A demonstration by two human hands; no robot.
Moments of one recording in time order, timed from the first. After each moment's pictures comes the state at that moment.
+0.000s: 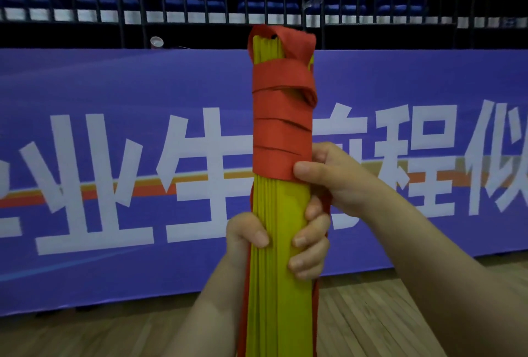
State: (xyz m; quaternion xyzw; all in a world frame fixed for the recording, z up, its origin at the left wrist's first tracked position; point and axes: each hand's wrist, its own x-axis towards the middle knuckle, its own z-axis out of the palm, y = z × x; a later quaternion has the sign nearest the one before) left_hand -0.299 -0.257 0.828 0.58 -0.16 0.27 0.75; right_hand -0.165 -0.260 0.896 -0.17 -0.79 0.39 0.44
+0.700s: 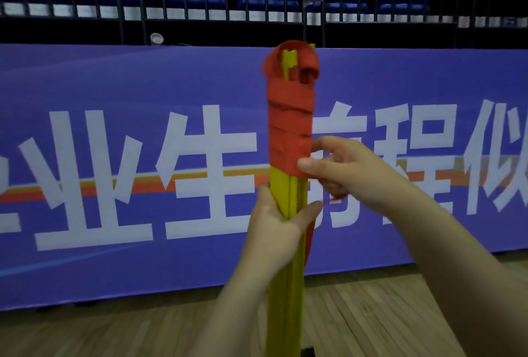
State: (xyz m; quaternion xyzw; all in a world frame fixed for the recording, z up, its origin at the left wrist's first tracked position) left_hand -0.281 -0.246 0.818 0.65 0.36 0.62 0.26; right_hand -0.144 -0.274 0.897 -0.38 -0.76 0.23 0.48
